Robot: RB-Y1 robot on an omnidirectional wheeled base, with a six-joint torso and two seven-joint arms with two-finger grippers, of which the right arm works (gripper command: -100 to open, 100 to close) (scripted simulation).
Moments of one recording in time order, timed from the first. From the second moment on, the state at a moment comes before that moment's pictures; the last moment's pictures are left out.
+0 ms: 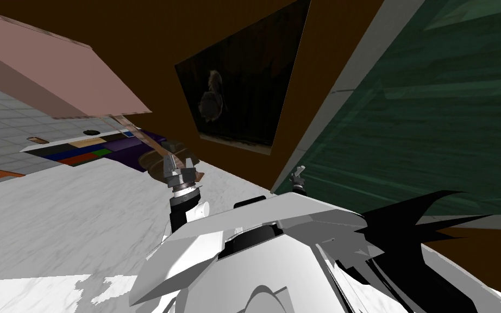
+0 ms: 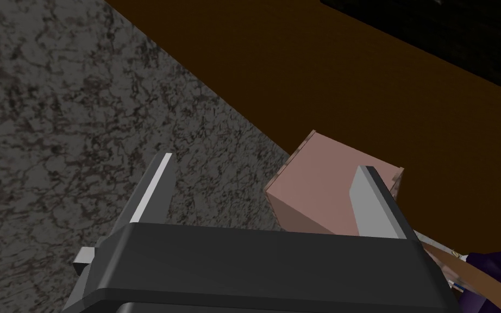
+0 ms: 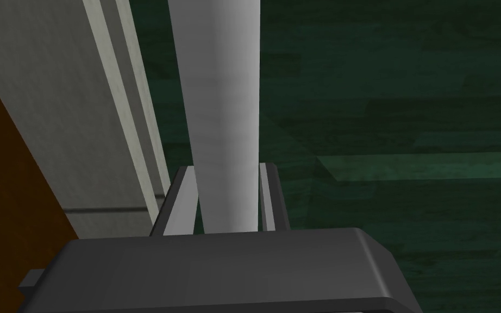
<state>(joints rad) 0.20 -0.31 -0.07 -0.80 -0.72 -0.88 -1.42</state>
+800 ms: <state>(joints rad) 0.21 -0.33 -0.03 -0.83 -0.70 -0.88 -1.45</state>
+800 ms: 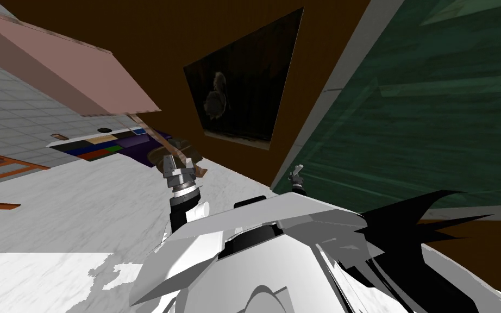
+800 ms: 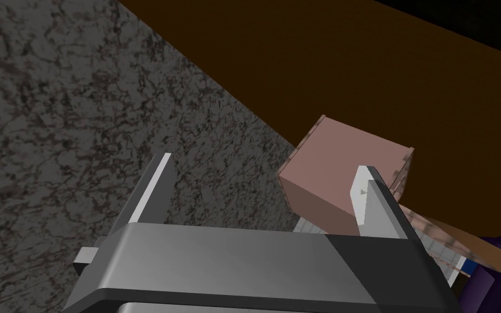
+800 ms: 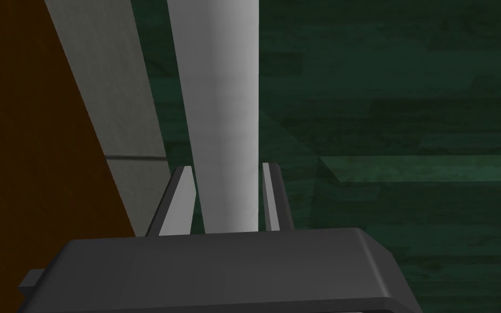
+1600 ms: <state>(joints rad) 0.24 -0.36 0.06 -0.87 -0.65 -0.88 -1.52</state>
